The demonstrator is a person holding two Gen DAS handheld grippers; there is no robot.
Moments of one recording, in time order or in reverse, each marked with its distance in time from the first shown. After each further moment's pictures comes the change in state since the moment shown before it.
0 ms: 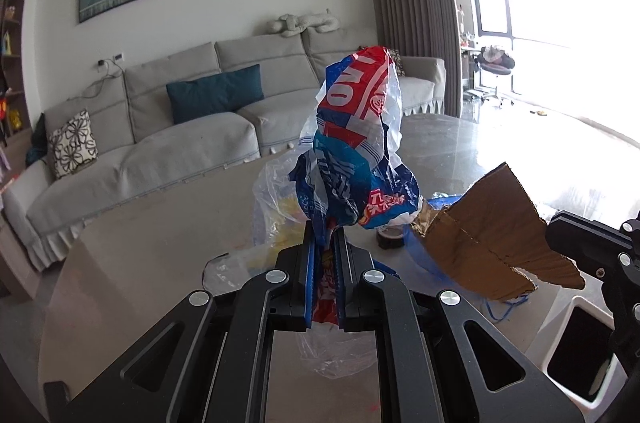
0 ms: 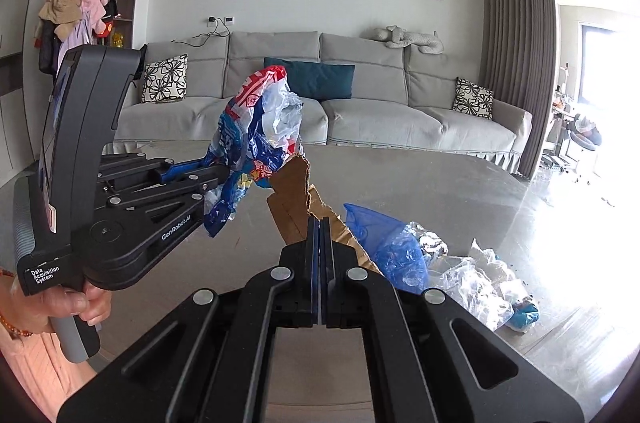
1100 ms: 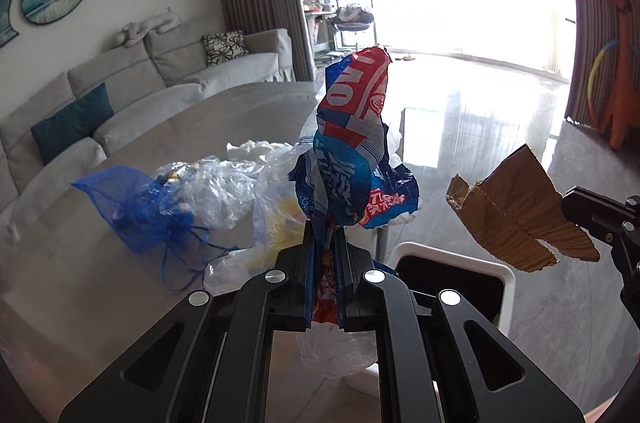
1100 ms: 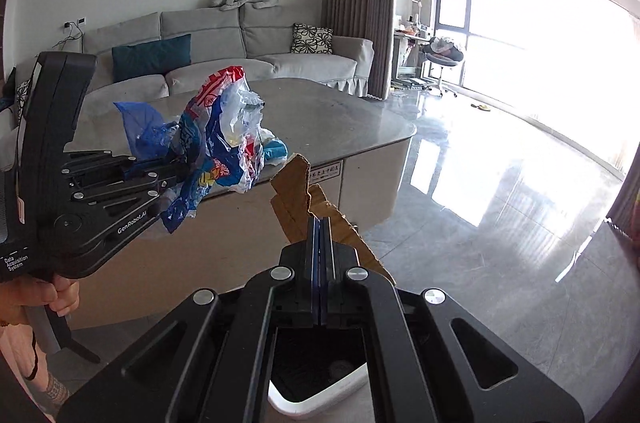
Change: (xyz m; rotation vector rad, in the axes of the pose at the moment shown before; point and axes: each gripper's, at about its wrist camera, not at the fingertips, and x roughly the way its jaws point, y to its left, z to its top) left arm -0.047 -0.271 -0.075 0.287 0.078 -0.420; right arm -0.157 -0.159 -0.177 0.269 0.155 -0.472
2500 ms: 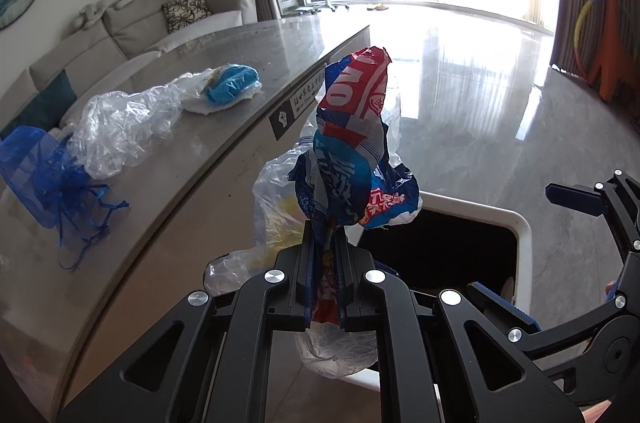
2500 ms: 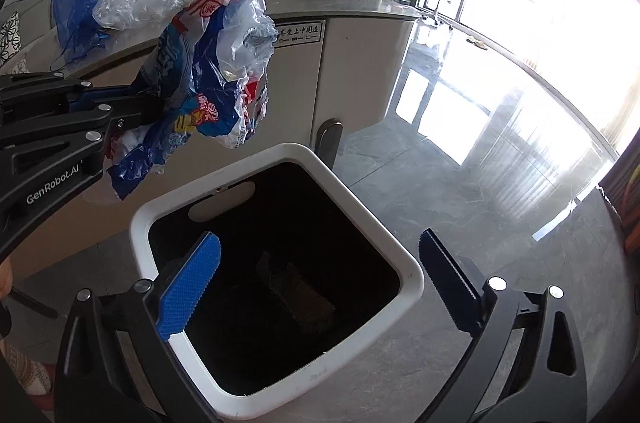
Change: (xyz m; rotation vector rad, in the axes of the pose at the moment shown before) left arm 0.087 -0.051 -0.024 0.074 0.157 -0.066; right arm 0.124 -0.004 -0.072 -0.047 0.279 -0.073
